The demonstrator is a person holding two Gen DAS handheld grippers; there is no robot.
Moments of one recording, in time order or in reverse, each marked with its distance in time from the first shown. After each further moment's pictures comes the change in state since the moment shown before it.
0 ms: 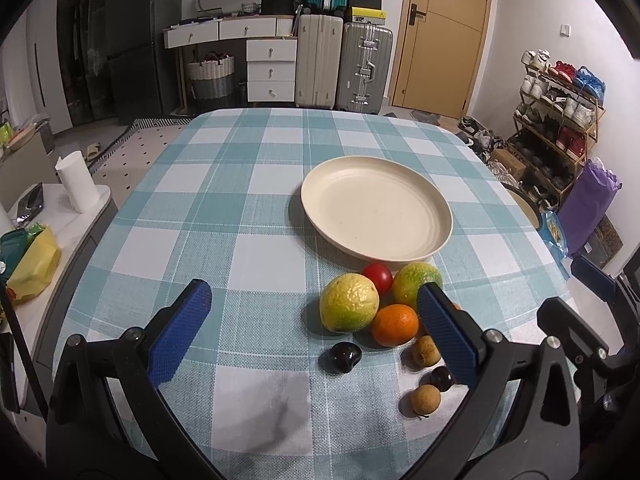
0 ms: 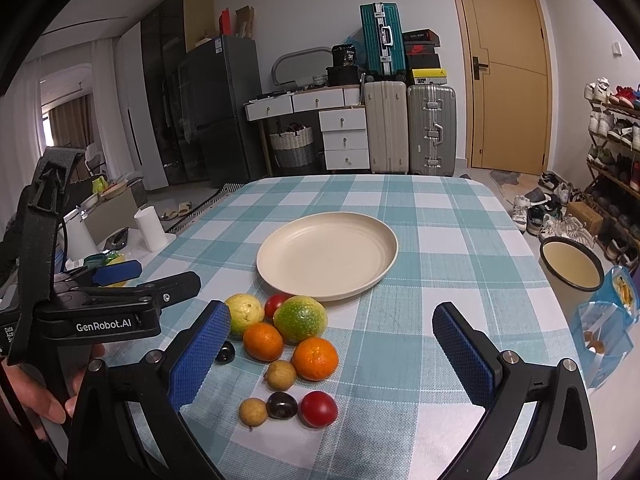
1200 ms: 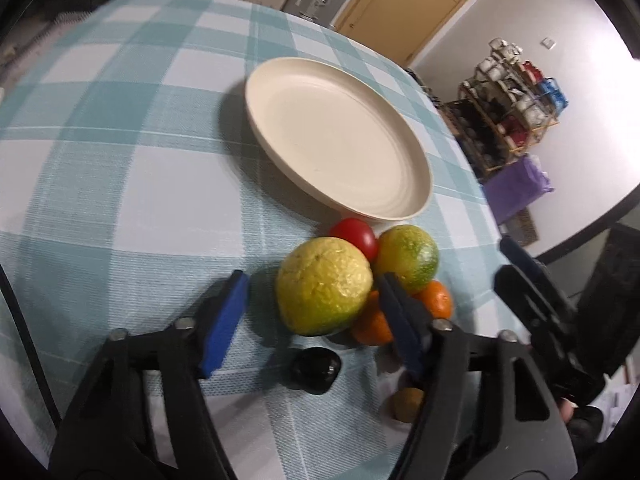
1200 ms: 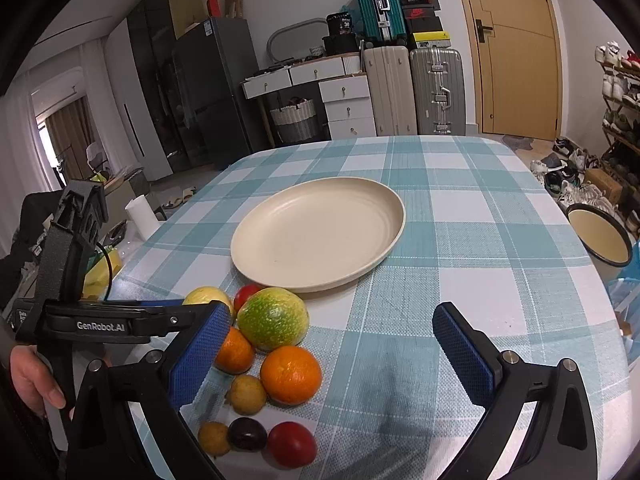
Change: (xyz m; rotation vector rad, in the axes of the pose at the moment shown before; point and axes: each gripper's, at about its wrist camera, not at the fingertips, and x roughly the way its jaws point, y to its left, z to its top) left arm 0.132 0.032 0.003 -0.153 0.340 -0.421; right arm 0.076 -0.033 0.000 0.048 0.052 0.057
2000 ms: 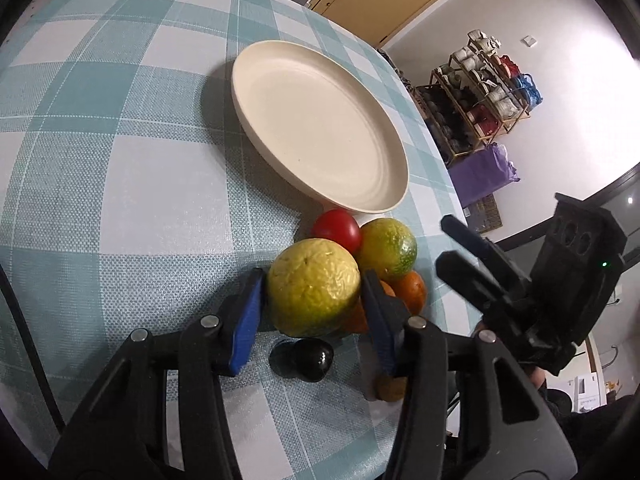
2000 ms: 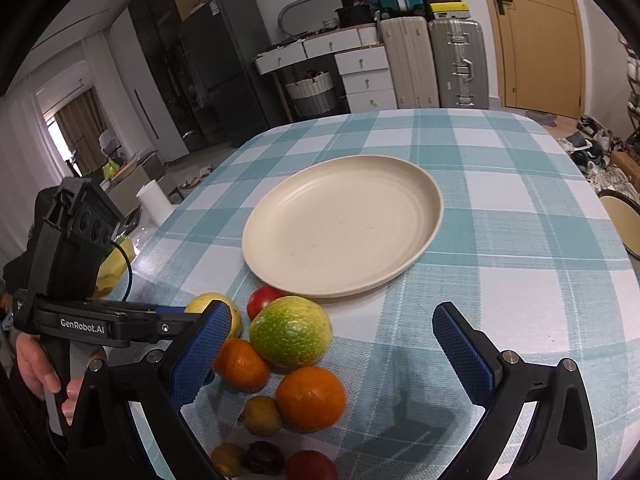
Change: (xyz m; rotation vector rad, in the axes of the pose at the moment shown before) left arm 0.006 0.015 0.017 -0.019 0.086 -0.135; right arm 0.033 0.010 0.015 0.021 0.087 0.109
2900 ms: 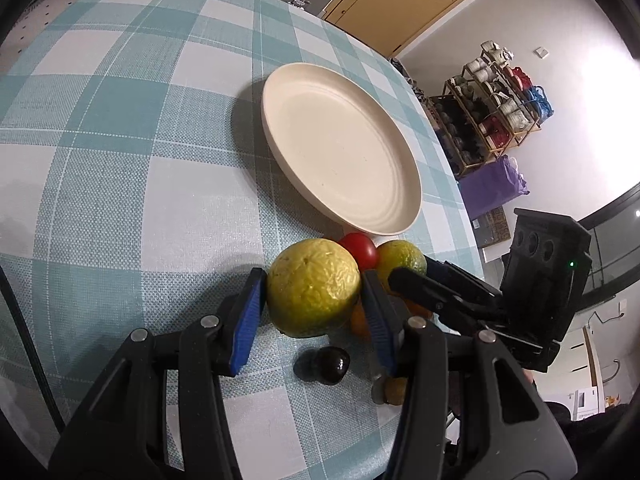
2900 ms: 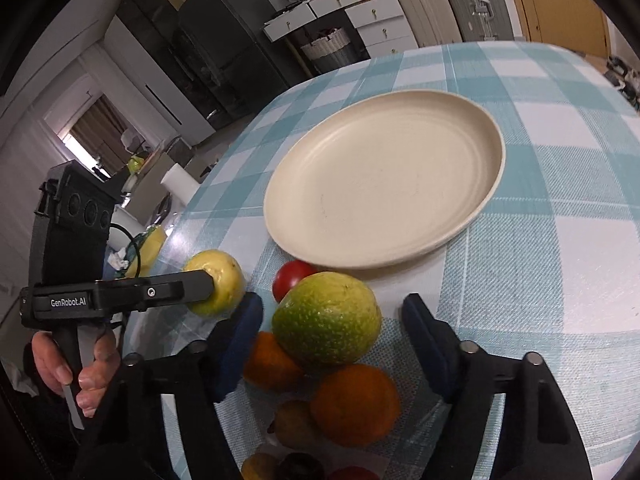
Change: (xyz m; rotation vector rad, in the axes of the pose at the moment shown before) left arm -0.023 0.012 0.006 -0.030 -0.025 0.050; right arm 0.042 -0.007 -0.009 0.125 0.221 0.158
